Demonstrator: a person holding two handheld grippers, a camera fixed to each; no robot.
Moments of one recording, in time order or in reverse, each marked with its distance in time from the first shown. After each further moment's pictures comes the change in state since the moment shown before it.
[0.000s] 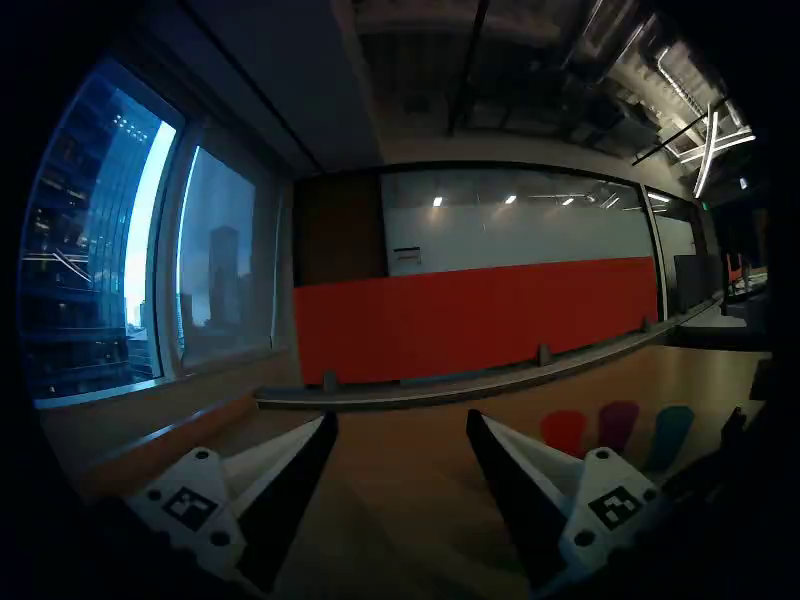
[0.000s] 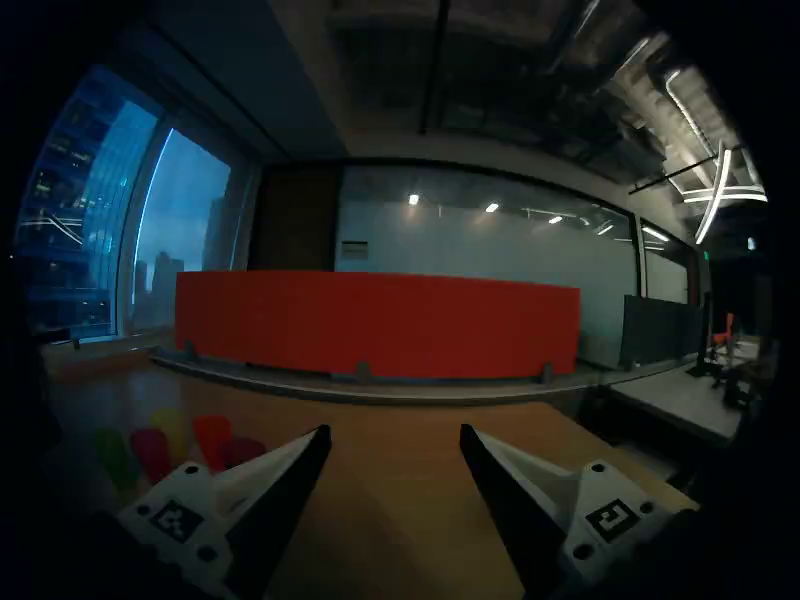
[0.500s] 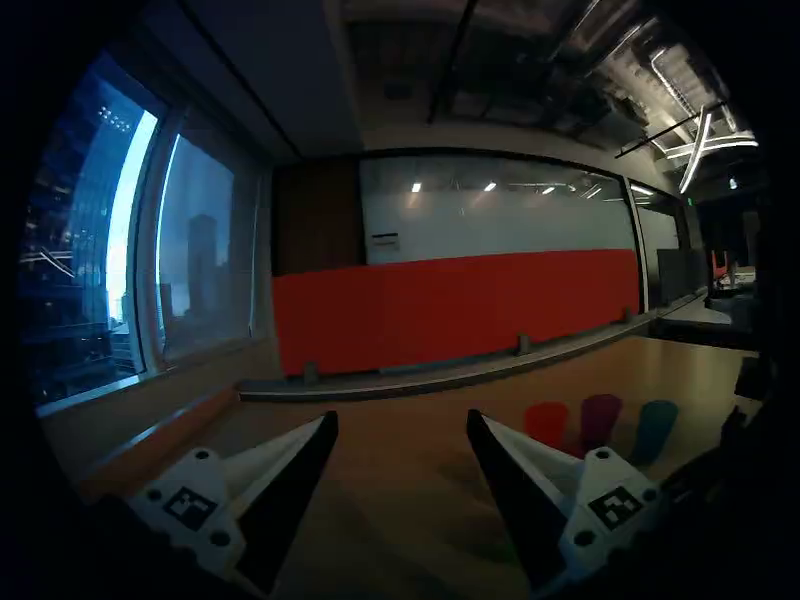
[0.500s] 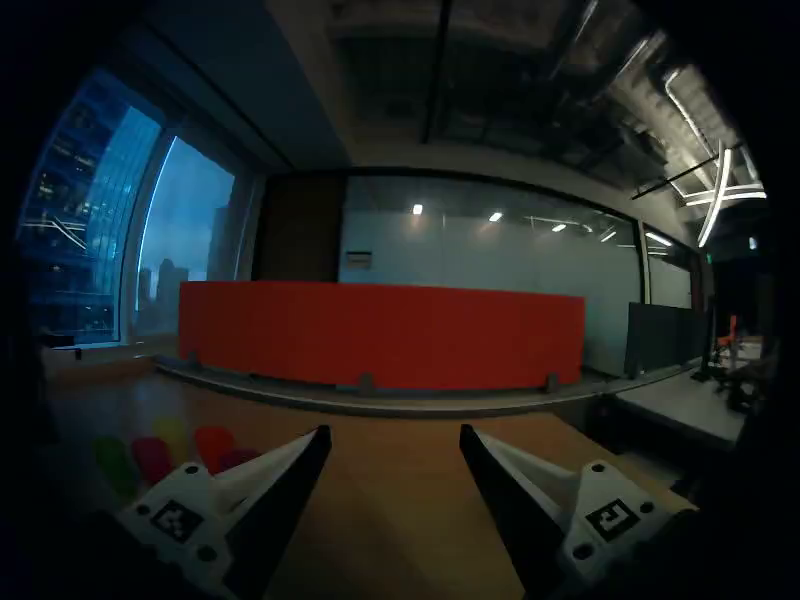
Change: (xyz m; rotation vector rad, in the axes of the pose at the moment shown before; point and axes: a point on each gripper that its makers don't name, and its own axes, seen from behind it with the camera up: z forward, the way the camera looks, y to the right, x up) left arm 0.003 0.004 0.000 -0.077 -0.048 0.008; right arm 0.013 0.001 0.006 0.010 0.038 -0.008
